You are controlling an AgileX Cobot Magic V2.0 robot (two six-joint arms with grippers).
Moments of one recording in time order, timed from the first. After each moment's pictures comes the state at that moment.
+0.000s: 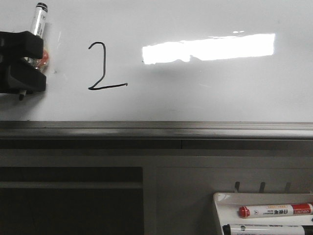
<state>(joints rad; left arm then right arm) -0.48 1.23 -0.53 -0.16 -0.10 -0.19 0.74 1.24 -1.08 0.42 0.42 -0.73</state>
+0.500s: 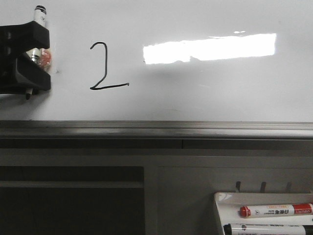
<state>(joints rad) -0.49 1.25 -0.55 -0.21 -0.07 -0.26 0.74 1.24 -1.08 0.42 0.43 -0.73</state>
